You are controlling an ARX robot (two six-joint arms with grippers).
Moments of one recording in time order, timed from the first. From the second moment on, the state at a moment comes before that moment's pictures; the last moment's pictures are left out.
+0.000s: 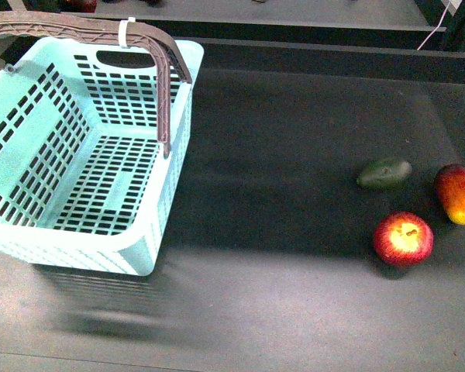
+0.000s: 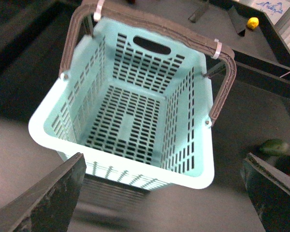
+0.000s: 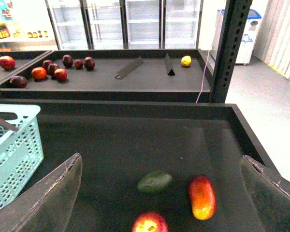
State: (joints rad) left arm 0.00 0.29 0.13 -0.18 0.13 -0.31; right arm 0.00 0.01 0.02 0.00 0.00 0.00
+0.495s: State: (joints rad) left arm -0.03 1.36 0.49 0.49 0.10 -0.99; right arm 0.00 0.01 0.02 0.00 0.00 0.00
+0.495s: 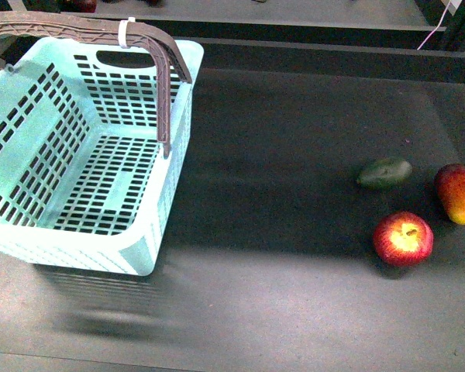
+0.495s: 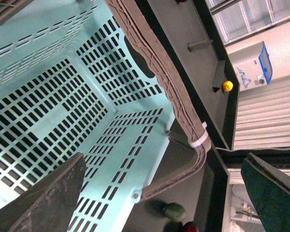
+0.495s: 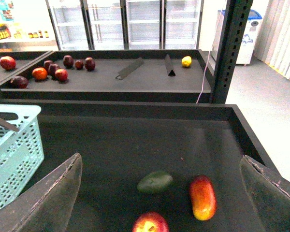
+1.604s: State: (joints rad) left arm -0.07 2.01 1.11 0.43 0.04 -1.28; right arm 0.00 0.01 0.02 0.00 0.00 0.00
